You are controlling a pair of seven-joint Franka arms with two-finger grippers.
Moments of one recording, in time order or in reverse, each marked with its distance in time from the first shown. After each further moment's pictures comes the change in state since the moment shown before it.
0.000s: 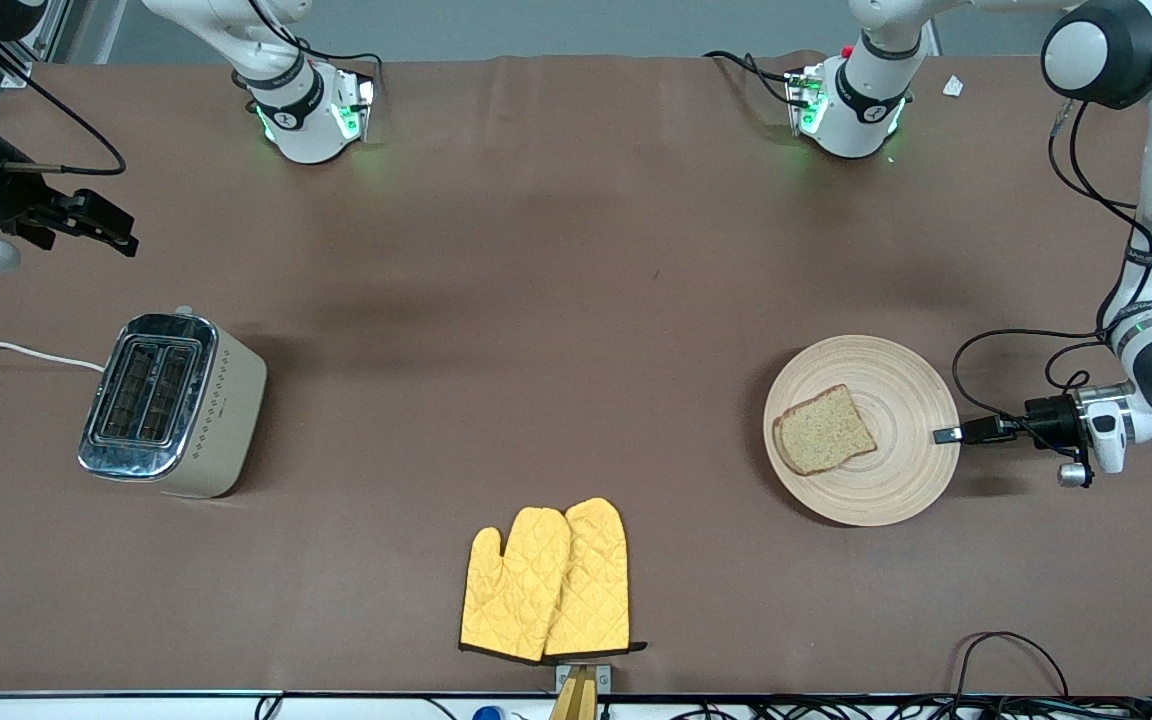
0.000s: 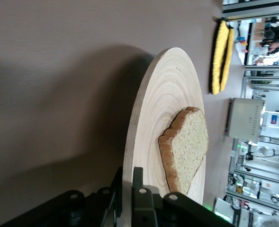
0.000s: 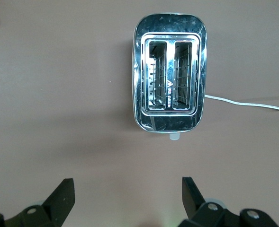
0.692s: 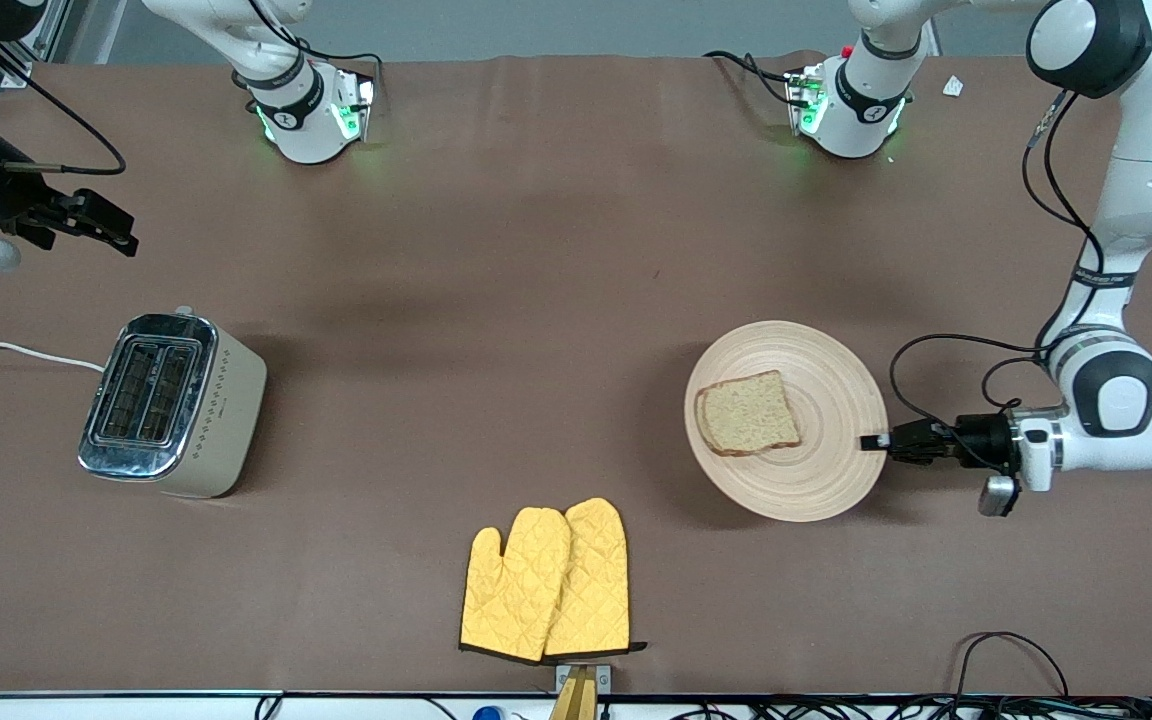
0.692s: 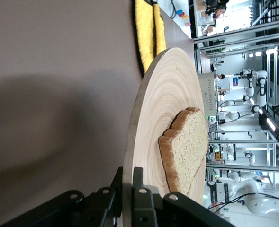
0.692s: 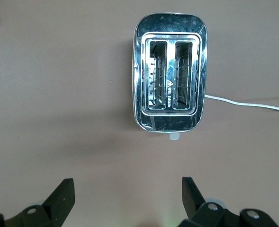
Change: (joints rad) left arm -0.020 -0.007 -0.237 -0.006 -0.034 0.046 0.099; right arm 0.000 0.000 0.001 -0.001 0.000 -0.002 -0.009
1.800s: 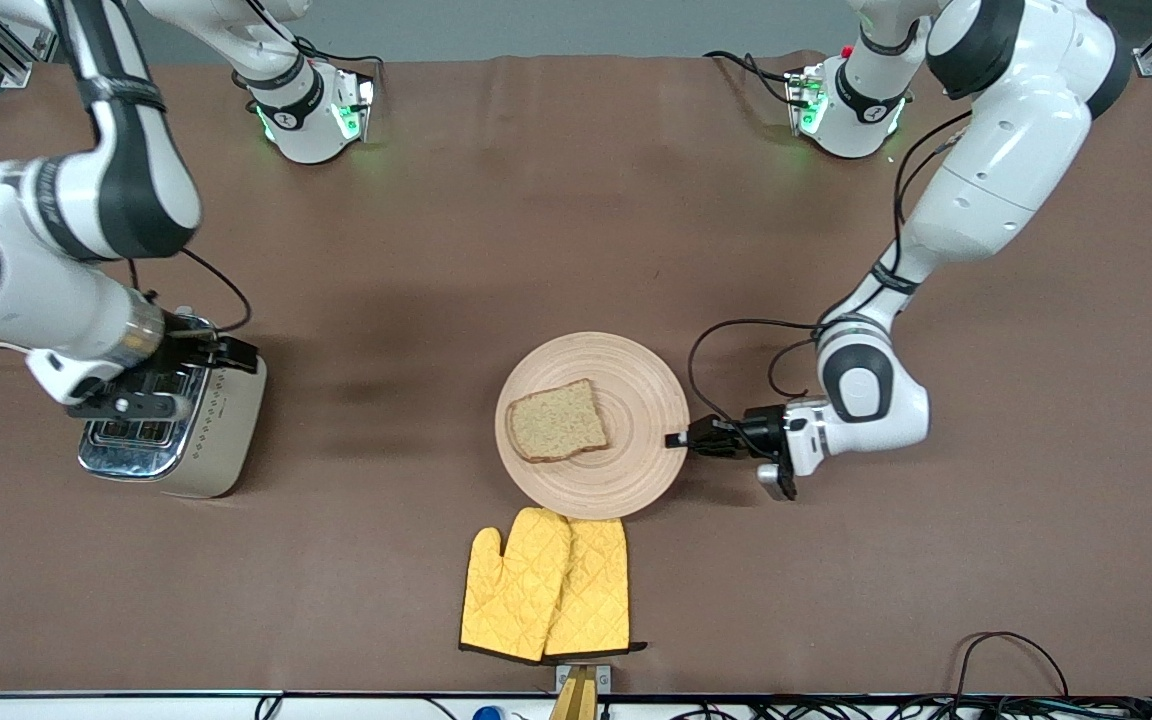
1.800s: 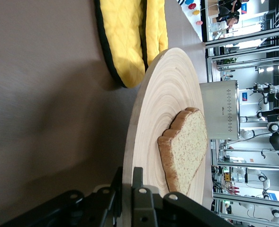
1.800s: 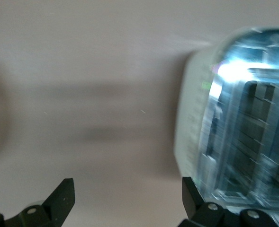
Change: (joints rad) left arm -0.383 0.062 -0.105 -0.097 -0.330 0.498 0.023; right arm 0.102 0.365 0.008 -0.049 0.046 0.386 -0.002
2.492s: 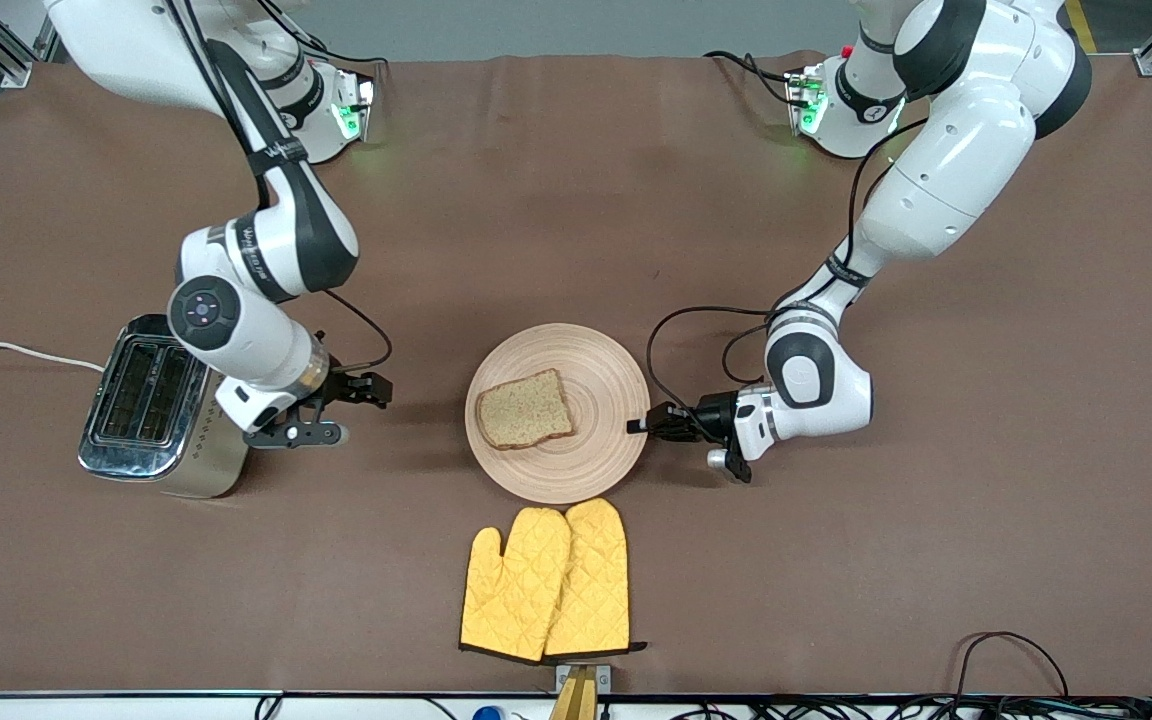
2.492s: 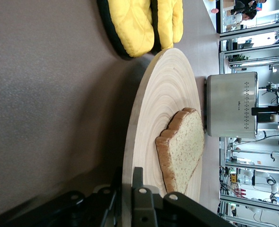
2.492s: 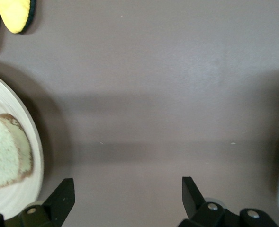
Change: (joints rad) left arm -0.086 0.030 0.002 -0.001 -0.039 0.078 -0.009; right arm 0.212 0.172 -0.001 -0.006 -0.001 0.263 0.242
